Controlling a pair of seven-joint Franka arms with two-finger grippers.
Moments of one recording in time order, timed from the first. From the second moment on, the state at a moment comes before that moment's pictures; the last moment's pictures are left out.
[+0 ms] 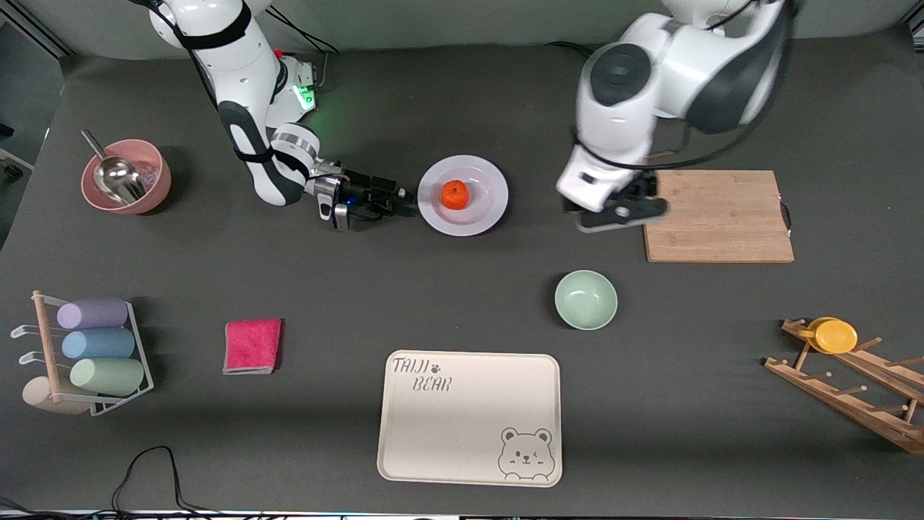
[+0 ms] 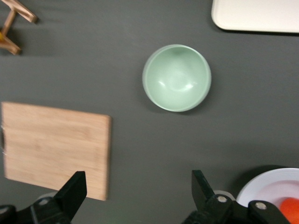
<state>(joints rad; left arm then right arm) -0.08 0.06 -0.45 -1.86 0.17 1.81 -0.66 0.60 0.45 -0.10 -2.63 2.31 1.86 -1.46</state>
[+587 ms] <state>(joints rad) 0.21 -0.12 -0.38 -1.78 0.07 1.61 -0.20 0.69 0.46 -0.09 -2.61 2.43 1.86 -1.47</state>
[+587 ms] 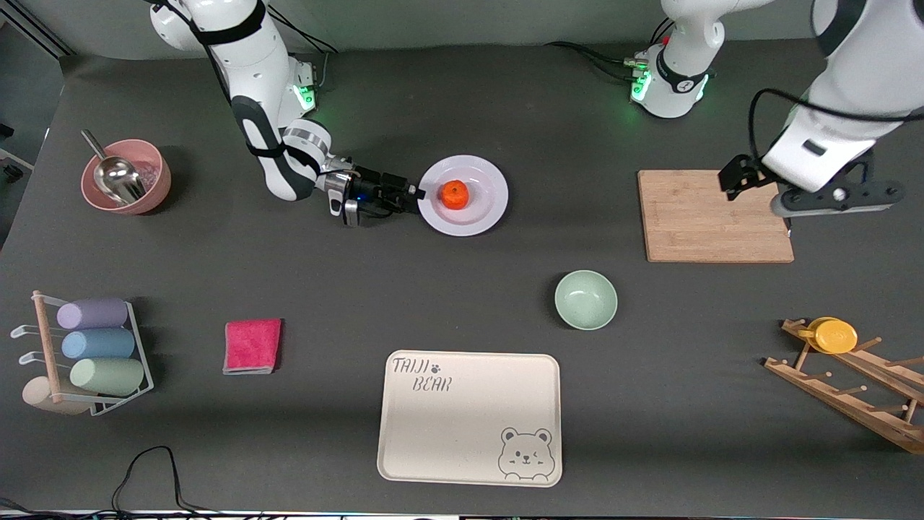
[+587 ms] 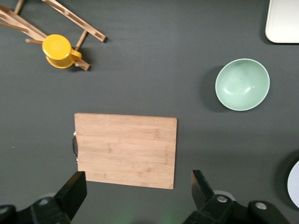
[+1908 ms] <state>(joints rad) 0.20 -0.19 -0.19 -1.78 -0.04 1.53 -0.05 0.71 0.52 -0.09 -2.57 2.46 1.85 -1.61</state>
